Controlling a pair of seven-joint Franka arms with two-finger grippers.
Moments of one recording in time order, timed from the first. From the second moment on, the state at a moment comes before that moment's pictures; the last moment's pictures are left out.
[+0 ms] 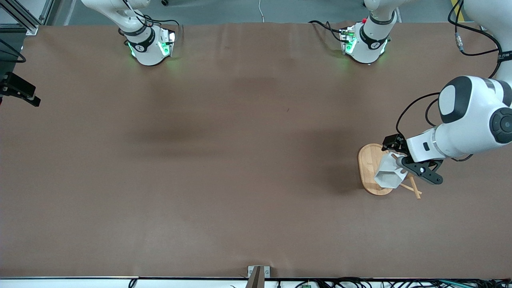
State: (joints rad) left arm 0.34 0.31 -0.47 -1.72 0.01 1.93 0.37; right arm 0.02 0.00 -0.10 -1.46 -0.01 1.50 -0.07
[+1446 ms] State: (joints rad) left arm 0.16 0.08 -0.29 -1.42 -0.04 1.56 -0.13; right arm 0.02 0.00 -0.10 -1.47 -0.01 1.50 -0.07
